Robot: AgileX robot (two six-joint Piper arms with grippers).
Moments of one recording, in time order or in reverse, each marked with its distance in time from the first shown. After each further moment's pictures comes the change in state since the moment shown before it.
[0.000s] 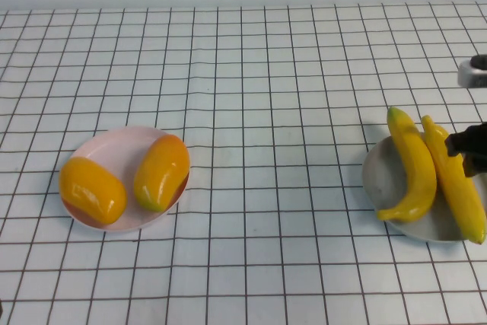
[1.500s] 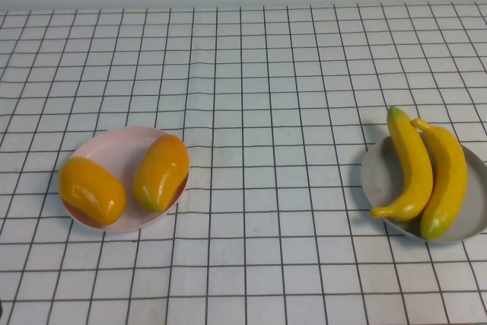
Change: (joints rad) right arm 0.000 -1.462 0.938 0.238 -0.715 -0.259; left arm 0.000 0.000 0.000 0.000 0.000 0.000
